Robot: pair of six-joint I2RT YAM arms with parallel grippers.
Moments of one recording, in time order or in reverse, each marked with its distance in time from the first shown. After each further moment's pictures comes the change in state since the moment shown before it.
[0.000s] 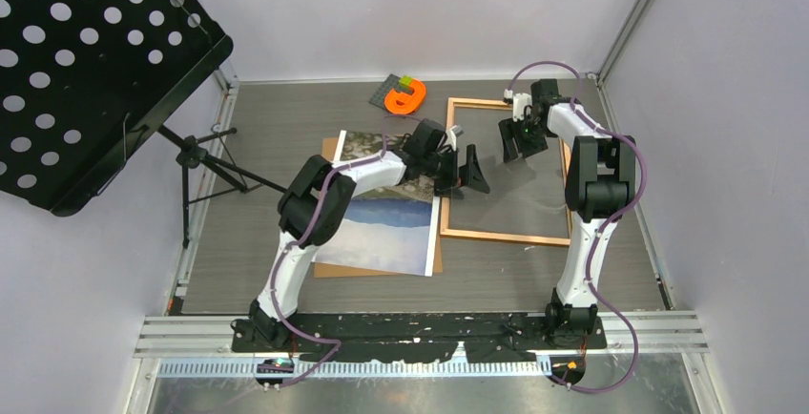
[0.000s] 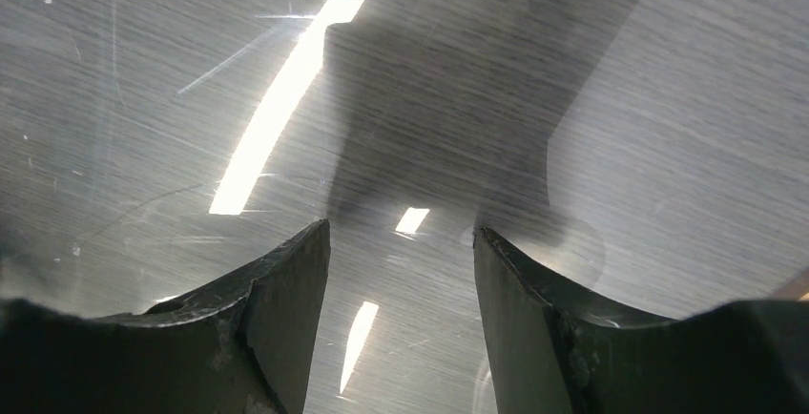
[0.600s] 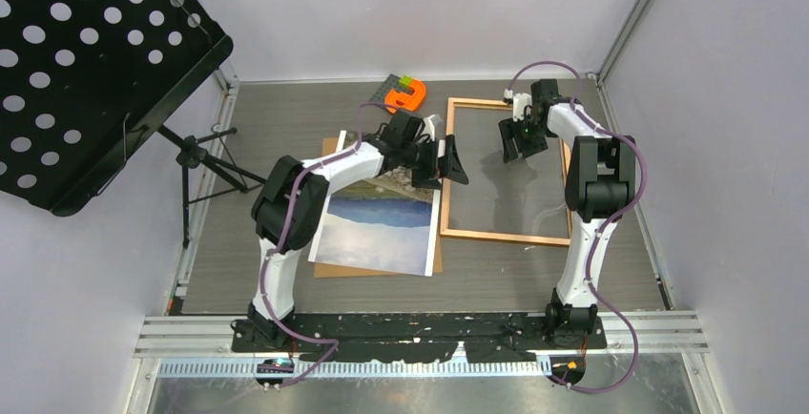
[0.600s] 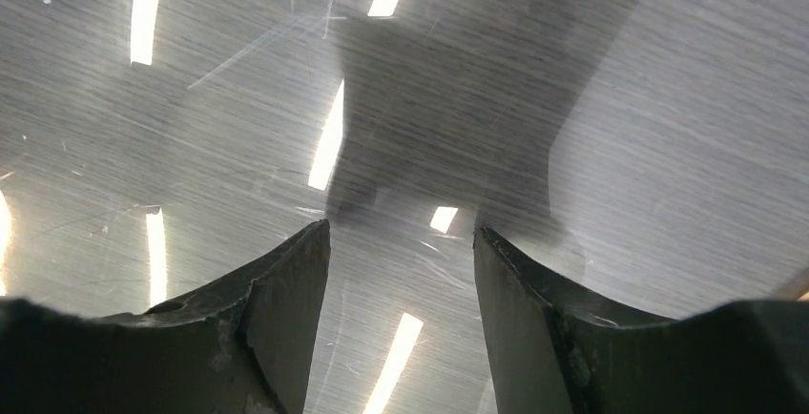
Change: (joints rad) left arm 0.077 -0.163 -0.089 -0.148 -0.027 0.111; right arm 0.000 0.000 0.000 0.000 0.001 0.000
